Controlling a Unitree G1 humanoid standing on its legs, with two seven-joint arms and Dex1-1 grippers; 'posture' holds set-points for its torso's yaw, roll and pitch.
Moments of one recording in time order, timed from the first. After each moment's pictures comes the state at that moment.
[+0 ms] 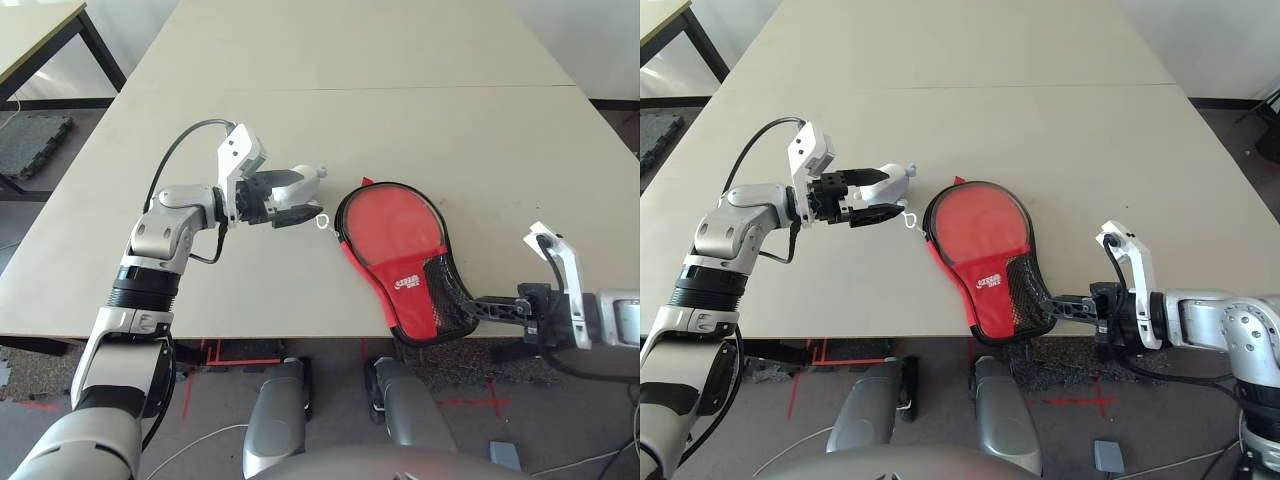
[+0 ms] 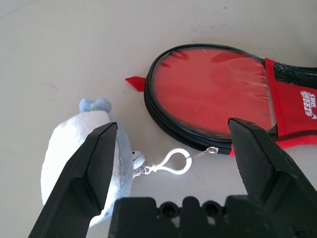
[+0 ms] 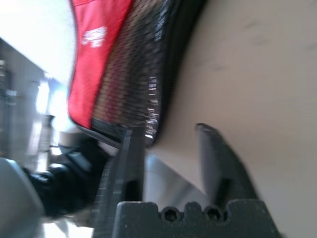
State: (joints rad) left arm -0.64 0.53 -0.06 0.26 -0.31 0.40 -1.11; right arm -0.10 -1.05 -0.20 -0.19 0.80 1.22 0.90
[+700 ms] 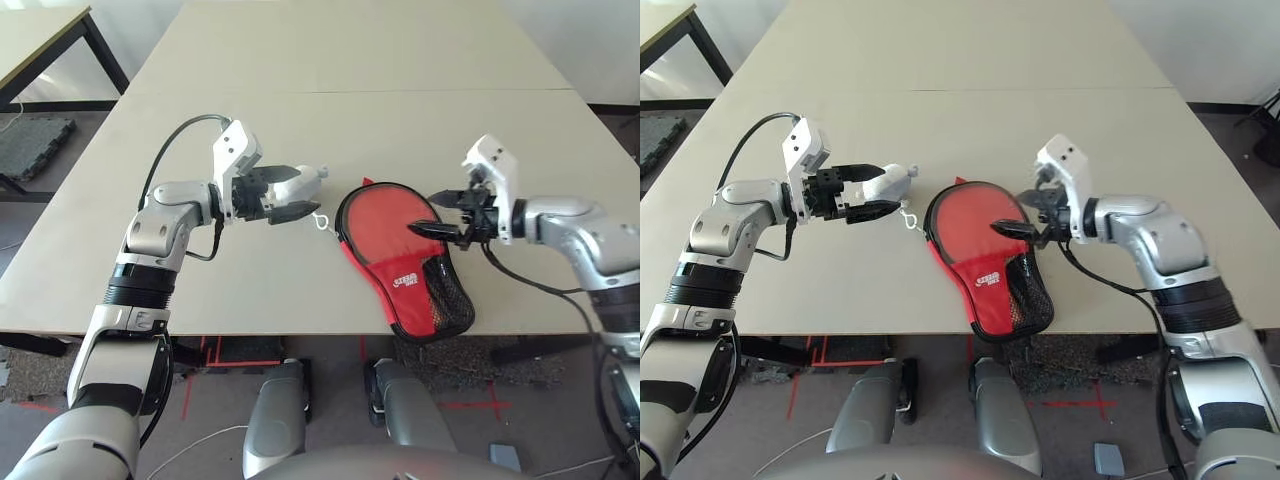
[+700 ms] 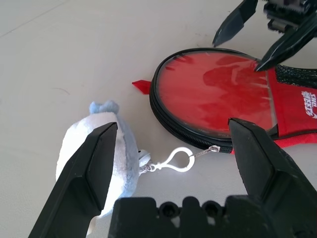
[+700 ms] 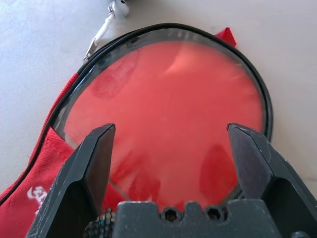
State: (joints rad) left arm -0.66 0.54 -0.06 0.27 -0.30 0.39 -1.10; right arm -0.57 -0.65 0.17 0.08 0.34 0.68 0.89
